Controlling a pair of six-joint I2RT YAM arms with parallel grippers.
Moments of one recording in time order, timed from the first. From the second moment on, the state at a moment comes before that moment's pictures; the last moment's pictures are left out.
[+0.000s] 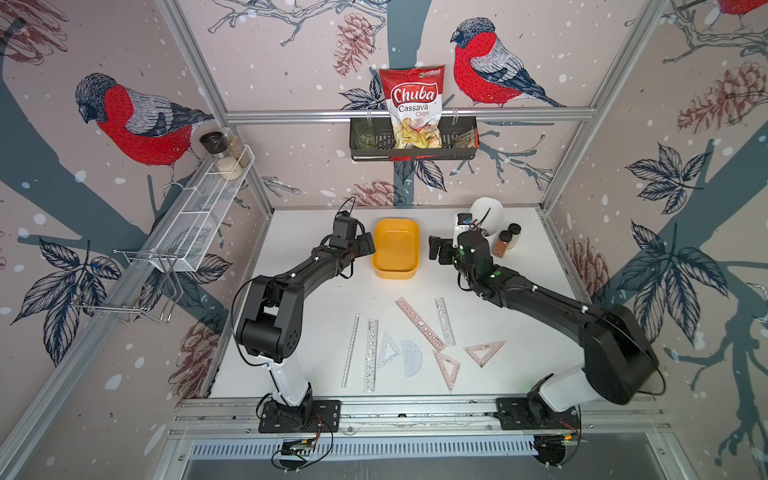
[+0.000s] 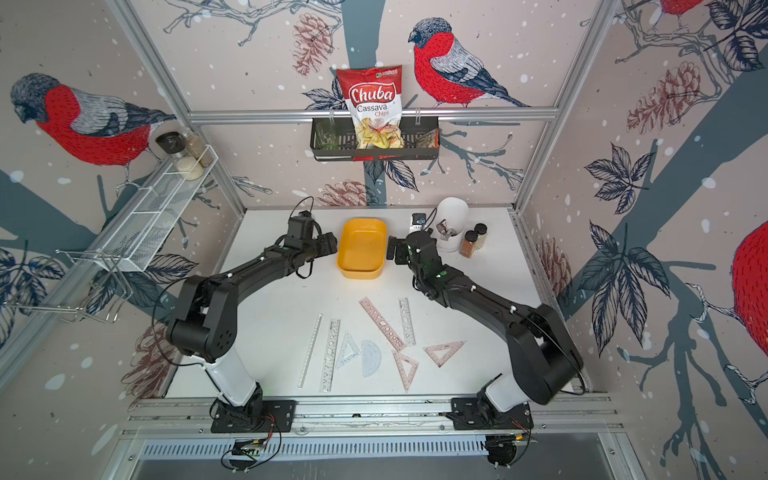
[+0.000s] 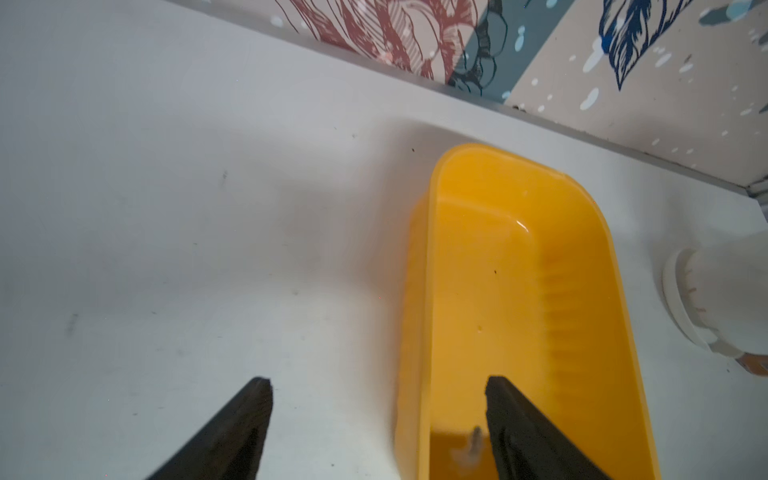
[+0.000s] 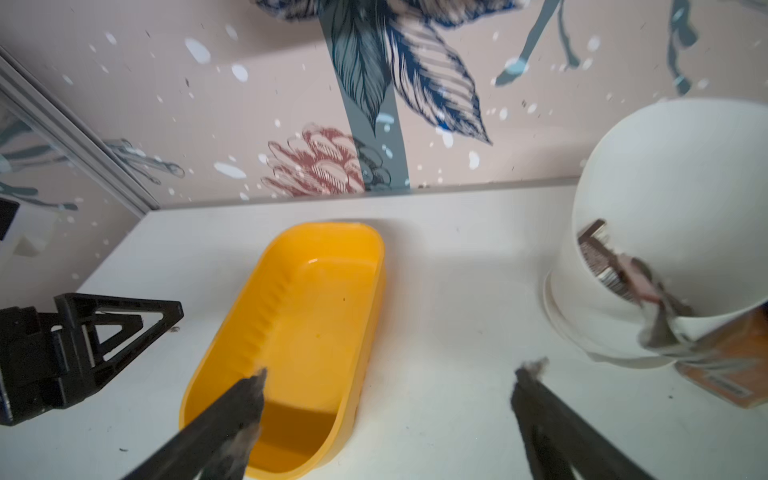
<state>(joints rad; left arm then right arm) -0.29 1.81 1.21 -0.13 0.04 -0.46 0.64 1.59 1.05 0.10 0.26 0.35</state>
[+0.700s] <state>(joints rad) -0.42 2.02 1.36 -0.18 0.31 -0.51 0.49 2.04 1.42 -0.11 -0.07 0.44</state>
